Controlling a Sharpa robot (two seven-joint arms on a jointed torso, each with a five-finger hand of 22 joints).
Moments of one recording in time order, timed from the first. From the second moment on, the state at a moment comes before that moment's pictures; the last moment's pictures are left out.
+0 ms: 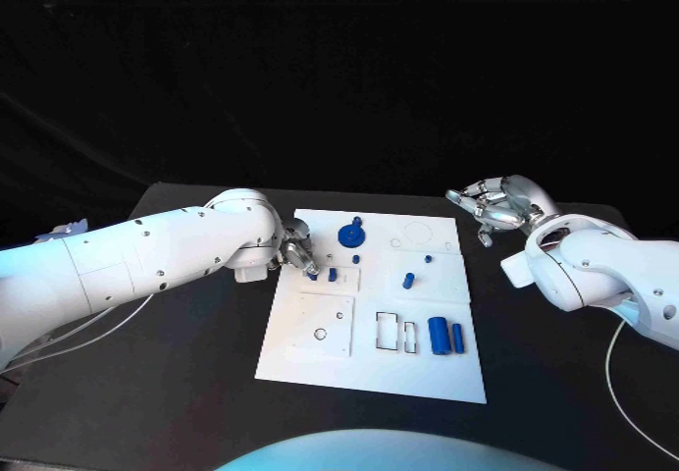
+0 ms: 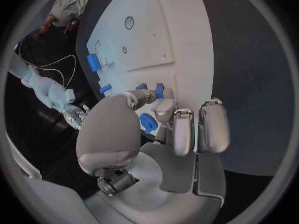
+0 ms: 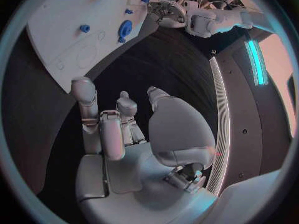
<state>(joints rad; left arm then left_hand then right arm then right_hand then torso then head) 1.21 -0.70 -0.03 1.35 -1.10 0.24 -0.55 1.12 -0.21 0.75 0.18 0.39 0.83 0.06 0.82 0.70 1.34 -0.04 1.21 0.97 1.47 -0.09 1.54 1.31 0.08 1.45 0.02 1.41 1.22 1.25 -0.90 -0.13 1.54 -0.67 -0.57 0.00 1.12 -0.05 0.16 0.29 0.26 0.74 0.15 0.45 0.54 1.14 0.07 1.20 1.02 1.47 0.00 1.48 1.31 0.14 1.27 0.10 0.87 0.93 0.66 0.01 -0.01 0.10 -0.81</state>
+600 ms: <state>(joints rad) 1.21 -0.69 -0.03 1.34 -1.10 0.25 -0.55 1.08 -0.21 0.76 0.14 0.38 0.85 0.05 0.83 0.67 1.34 -0.04 1.22 0.98 1.47 -0.10 1.54 1.31 0.08 1.45 0.02 1.41 1.21 1.25 -0.90 -0.13 1.54 -0.67 -0.57 0.00 1.12 -0.05 0.15 0.29 0.26 0.74 0.15 0.46 0.54 1.14 0.07 1.20 1.02 1.47 0.00 1.48 1.31 0.14 1.27 0.10 0.87 0.93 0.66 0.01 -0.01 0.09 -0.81</state>
